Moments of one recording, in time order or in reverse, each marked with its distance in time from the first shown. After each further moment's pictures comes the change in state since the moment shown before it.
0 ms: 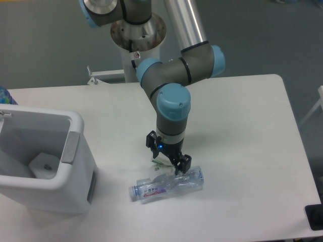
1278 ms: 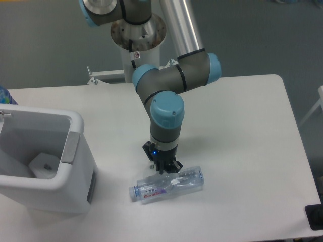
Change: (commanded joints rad) arm -0.021 0.000 0.018 -0.017 -0.002 -0.034
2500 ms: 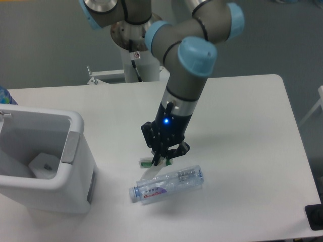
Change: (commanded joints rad) arm 0.104 0.170 0.230 -0.123 -0.491 -0.190
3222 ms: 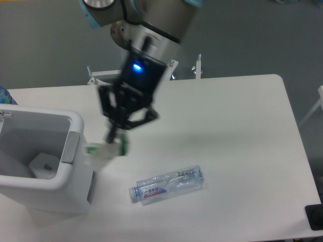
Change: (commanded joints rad) arm -0.191 0.144 0.025 0.014 -0.143 -0.201
